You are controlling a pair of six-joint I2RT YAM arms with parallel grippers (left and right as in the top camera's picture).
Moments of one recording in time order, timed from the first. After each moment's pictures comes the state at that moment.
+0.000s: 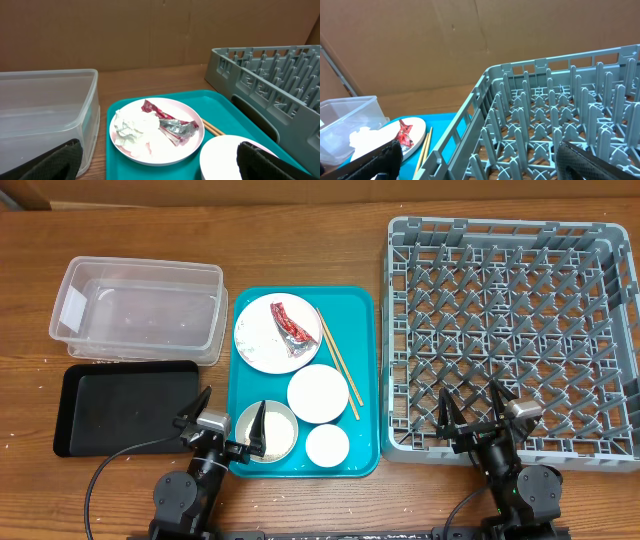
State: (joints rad) left arm -0.18 0.02 0.01 -0.07 0.10 -0.04; right arm 0.16 0.01 0.02 -0.03 -0.09 0.25
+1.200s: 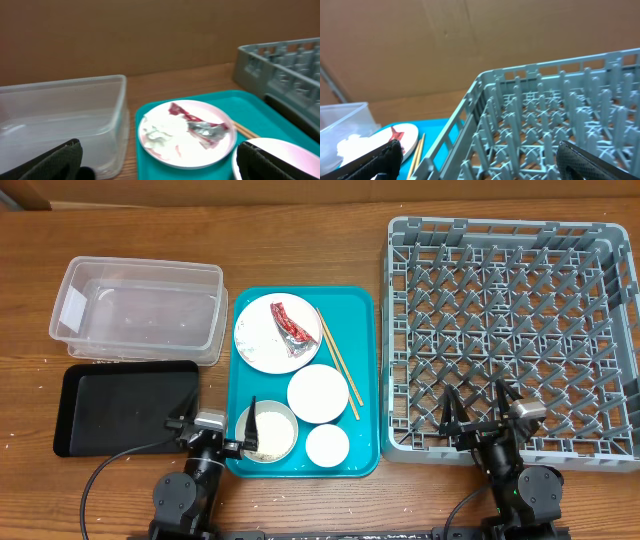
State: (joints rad) left arm -0.18 0.02 0.01 -0.05 -0.02 0.06; right arm 0.16 0.01 0.02 -0.01 -0.03 0.25
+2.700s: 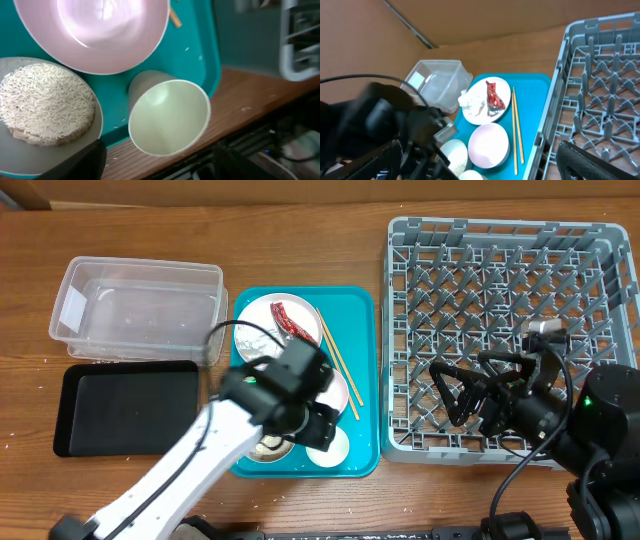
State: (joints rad) left arm -0.65 1.39 1.10 -1.08 0.21 -0.37; right arm 0.16 0.76 1.15 -0.86 -0.48 0.33
